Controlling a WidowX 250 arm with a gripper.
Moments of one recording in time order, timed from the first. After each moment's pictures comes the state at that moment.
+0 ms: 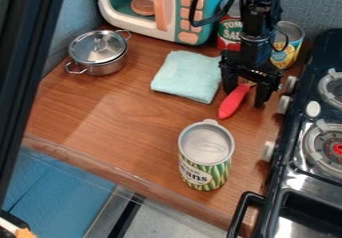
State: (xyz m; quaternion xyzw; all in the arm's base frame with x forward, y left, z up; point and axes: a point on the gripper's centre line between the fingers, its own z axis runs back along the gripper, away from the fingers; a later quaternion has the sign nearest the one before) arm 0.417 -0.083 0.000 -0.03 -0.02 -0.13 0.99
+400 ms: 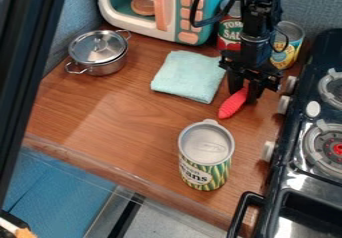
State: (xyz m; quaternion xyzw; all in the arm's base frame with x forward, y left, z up) arm 0.414 -0.084 -0.002 -0.03 -0.02 -0.14 0.99
